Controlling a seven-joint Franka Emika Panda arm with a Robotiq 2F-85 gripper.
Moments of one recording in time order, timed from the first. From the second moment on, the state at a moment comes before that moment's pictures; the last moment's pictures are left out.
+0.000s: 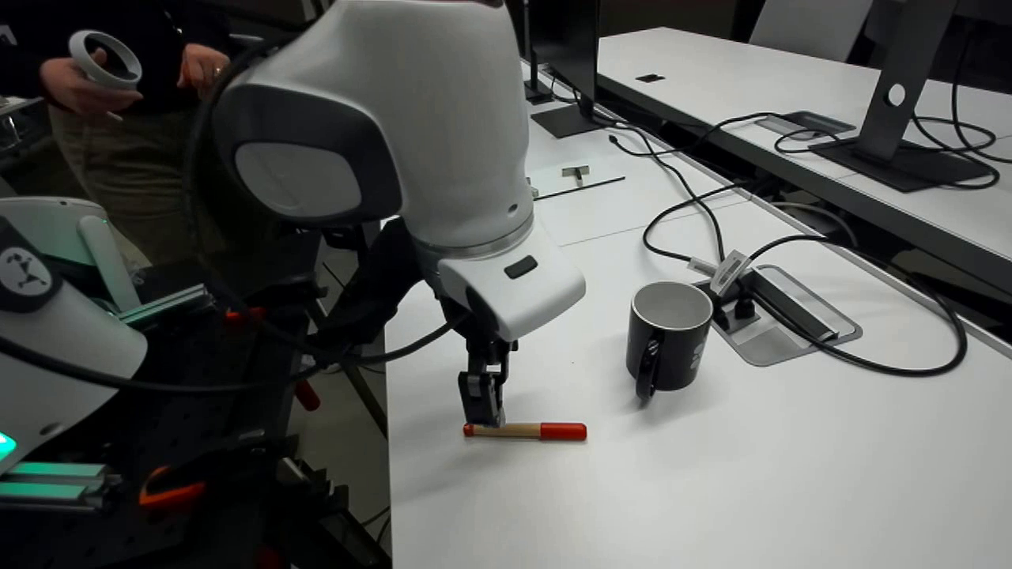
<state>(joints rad) -0.32 0.55 0.15 -2.61 0.17 3.16 0.04</state>
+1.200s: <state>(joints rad) -0.31 0.65 0.14 -2.57 0.17 3.16 0.04</state>
